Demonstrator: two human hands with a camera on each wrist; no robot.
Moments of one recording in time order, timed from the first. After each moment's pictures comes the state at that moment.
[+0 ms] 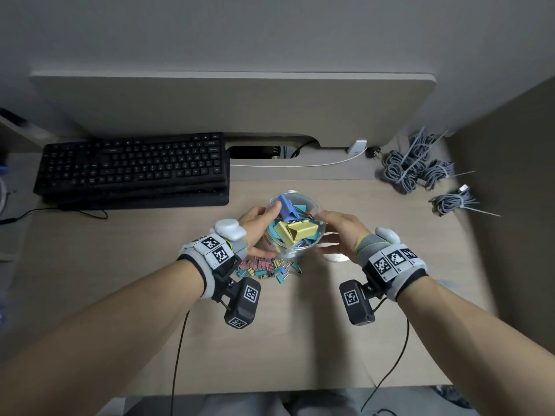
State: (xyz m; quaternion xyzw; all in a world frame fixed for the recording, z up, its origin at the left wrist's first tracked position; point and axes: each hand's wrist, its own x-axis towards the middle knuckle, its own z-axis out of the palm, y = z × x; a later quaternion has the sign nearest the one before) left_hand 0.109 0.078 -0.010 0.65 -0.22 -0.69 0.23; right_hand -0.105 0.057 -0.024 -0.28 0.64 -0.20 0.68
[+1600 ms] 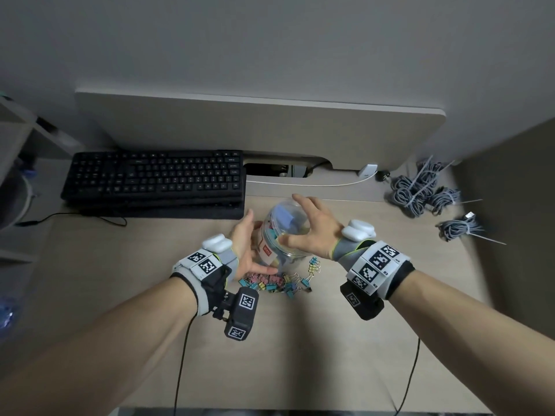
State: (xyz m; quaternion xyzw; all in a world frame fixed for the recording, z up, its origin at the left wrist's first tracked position) left_hand 0.147 0.086 0.002 0.61 -0.07 -0.73 0.29; right_hand -0.027 0.045 0.037 -0.72 0.56 -0.05 0.40
